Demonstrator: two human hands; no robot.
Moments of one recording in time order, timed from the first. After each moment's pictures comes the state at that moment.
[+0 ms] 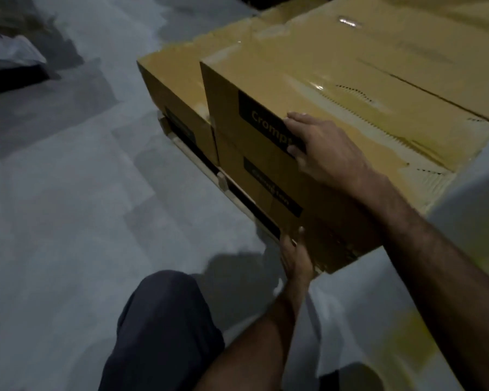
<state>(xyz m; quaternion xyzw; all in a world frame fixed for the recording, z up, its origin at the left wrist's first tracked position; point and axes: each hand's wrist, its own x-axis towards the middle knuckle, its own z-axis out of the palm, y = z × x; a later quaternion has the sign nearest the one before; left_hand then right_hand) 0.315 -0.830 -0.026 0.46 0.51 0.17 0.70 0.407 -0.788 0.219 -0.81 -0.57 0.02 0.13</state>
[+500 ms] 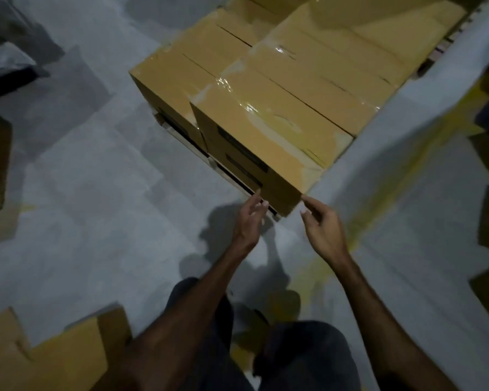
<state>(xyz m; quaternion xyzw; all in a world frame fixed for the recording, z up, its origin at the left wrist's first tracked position) 0.189 -0.856 0.345 0.62 0.41 0.06 0.66 0.290 -1.009 0.402 -0.86 -0.18 0.25 0.40</state>
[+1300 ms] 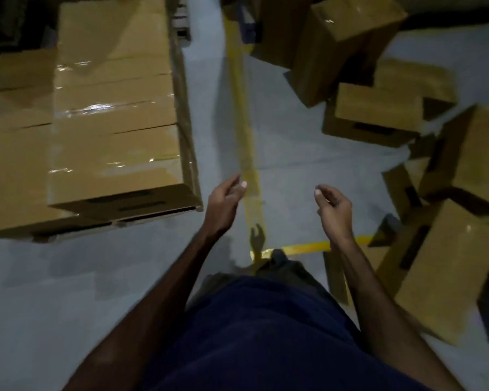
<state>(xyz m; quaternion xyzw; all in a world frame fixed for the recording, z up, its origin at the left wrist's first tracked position) 0.179 -1.016 0.552 0.78 0.04 -0.21 0.59 0.100 -1.266 0.549 -0.73 0.36 -0.04 0.59</state>
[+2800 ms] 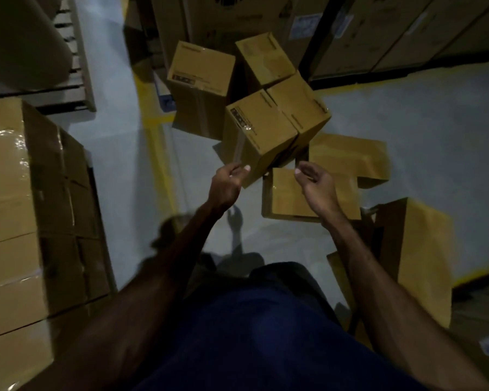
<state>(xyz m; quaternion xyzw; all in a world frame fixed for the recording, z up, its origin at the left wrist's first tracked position) 0.795 -1.469 0.544 0.78 0.00 -0.28 0.55 0.698 -1.660 0.600 -0.78 0.36 -0.03 0.51</state>
